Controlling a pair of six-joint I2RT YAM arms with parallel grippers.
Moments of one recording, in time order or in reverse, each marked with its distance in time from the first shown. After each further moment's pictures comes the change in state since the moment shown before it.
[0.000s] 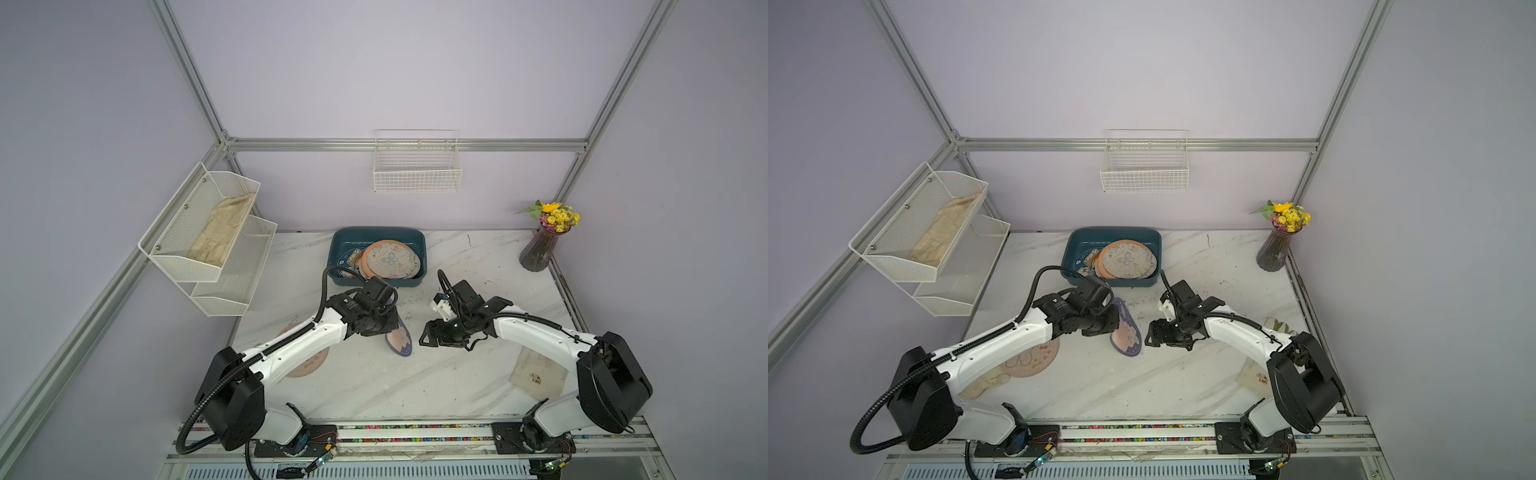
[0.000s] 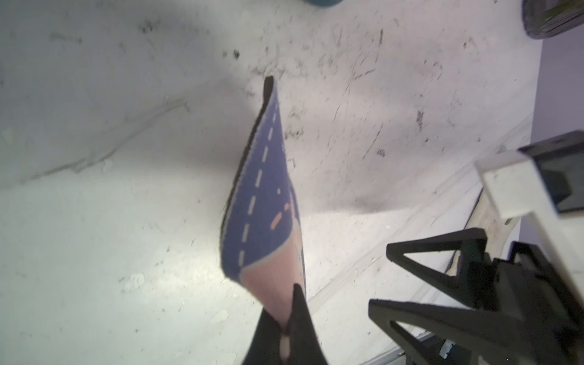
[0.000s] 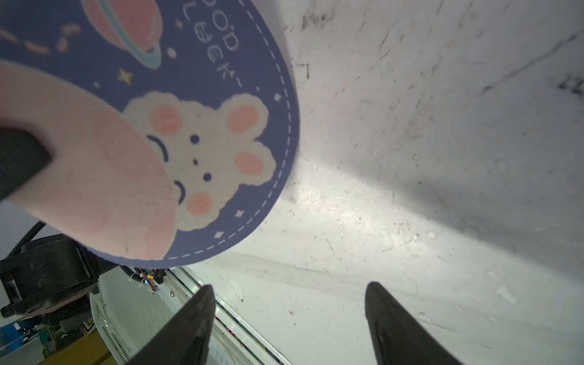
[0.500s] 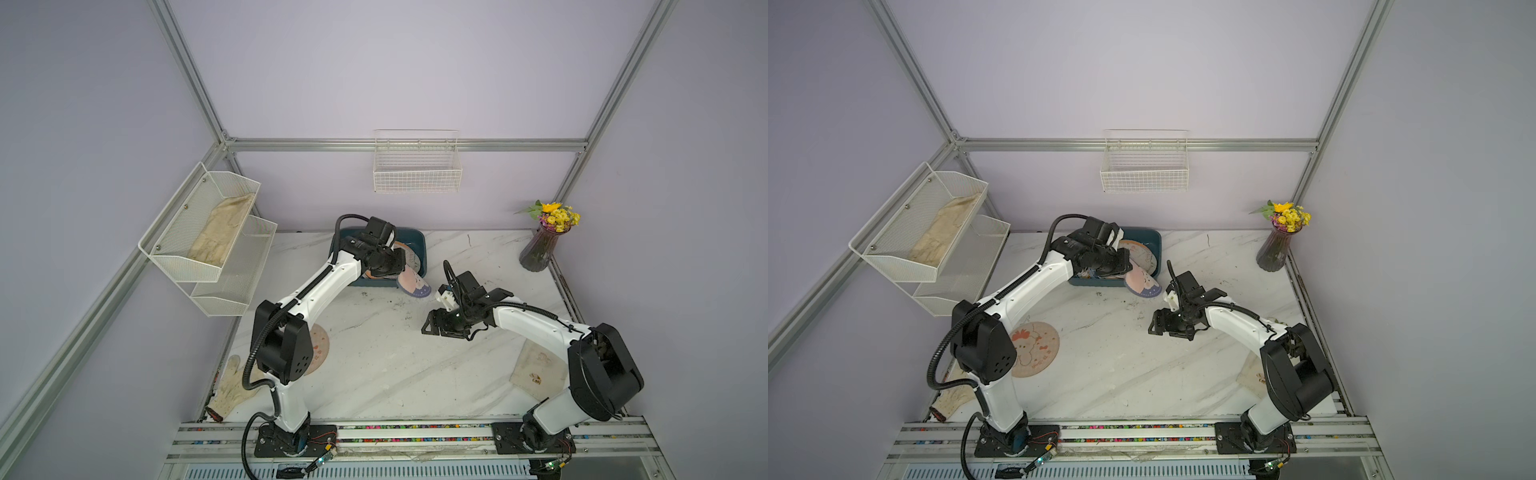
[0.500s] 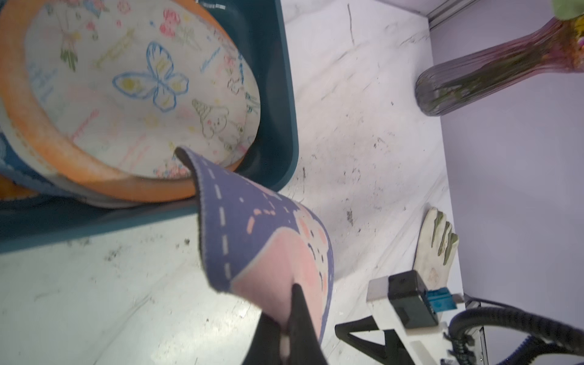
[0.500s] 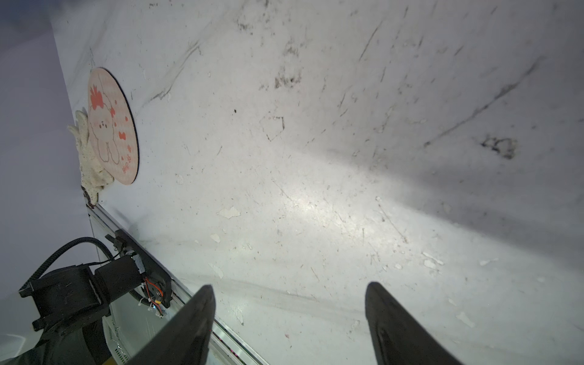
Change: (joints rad) left arm 0.201 0.435 0.652 -0.073 0.204 0.256; right arm -0.086 0.073 0.057 0.007 -0.013 -0.006
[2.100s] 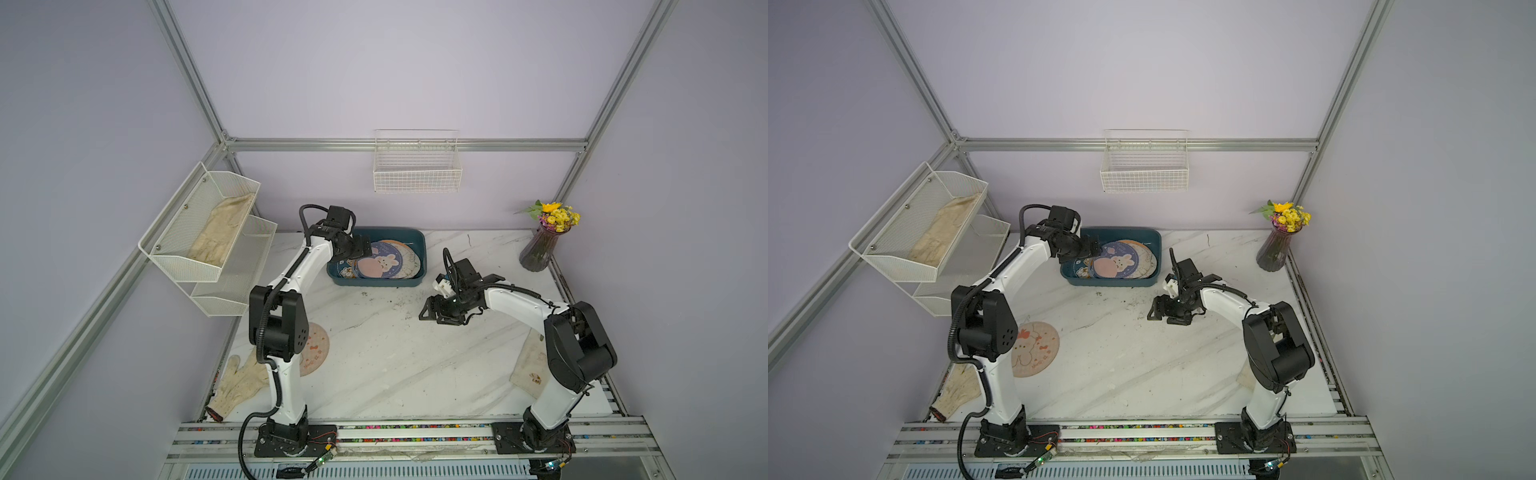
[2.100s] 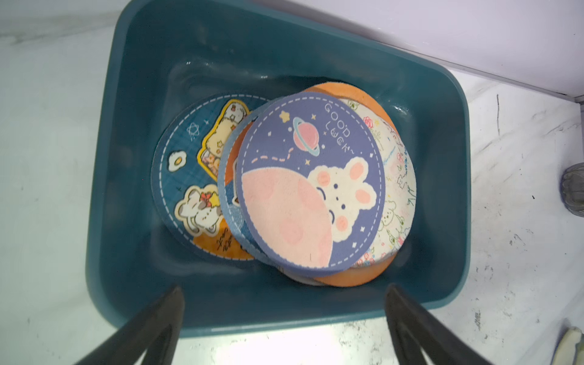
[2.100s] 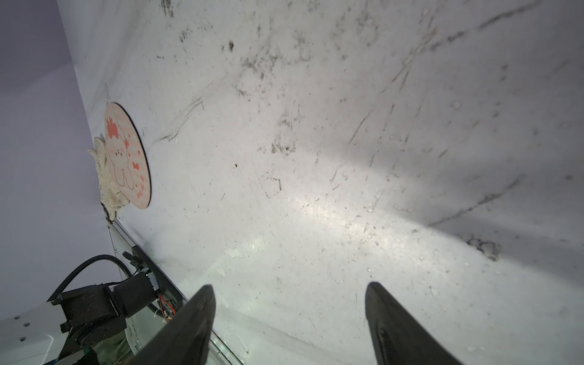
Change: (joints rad) left arm 0.269 0.064 -0.006 -0.023 -0.151 0.145; right arm -0.071 0.174 0.147 0.000 -0.079 -0.057
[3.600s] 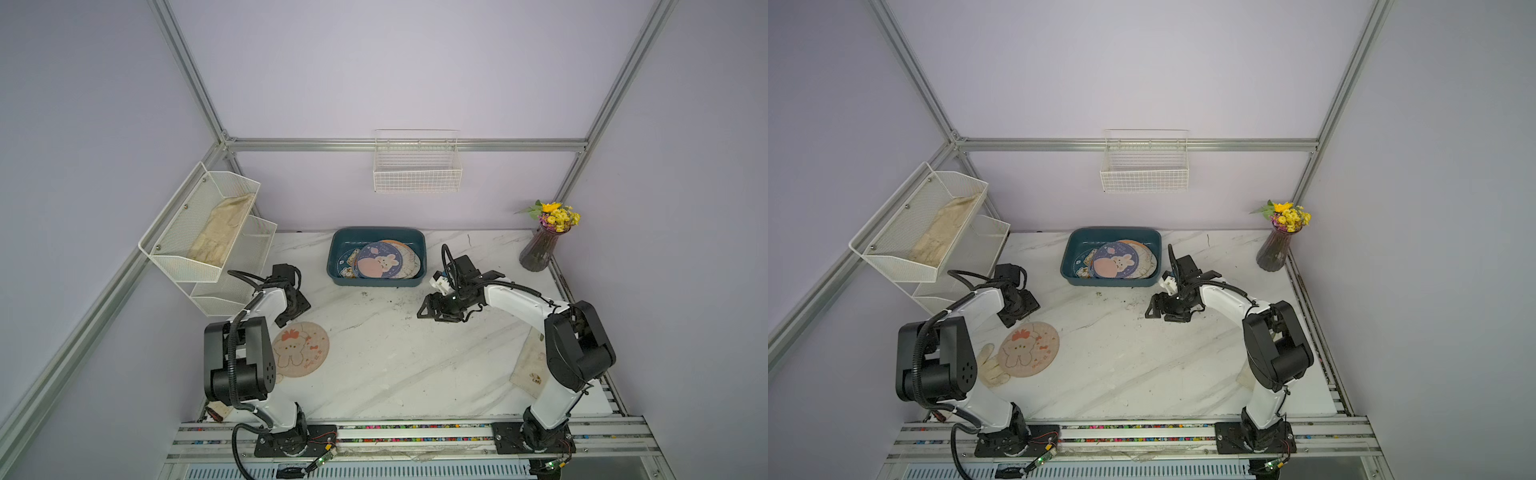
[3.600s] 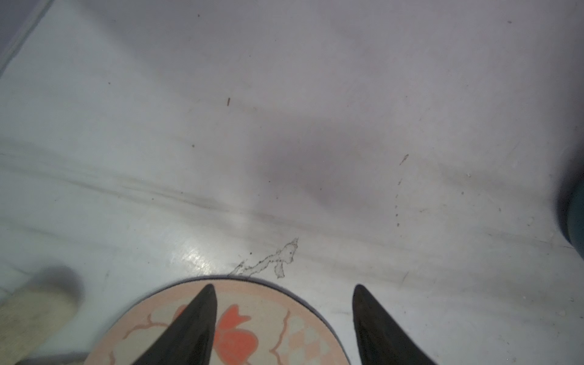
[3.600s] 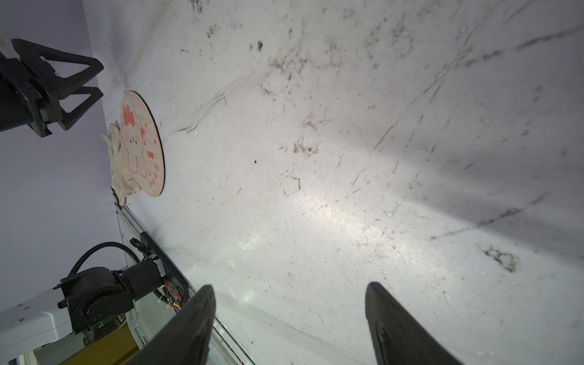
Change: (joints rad) left arm 0.367 -0.324 -0.784 0.224 -0.255 -0.181; right arm 0.000 0.009 0.045 -0.035 -0.037 -0.048
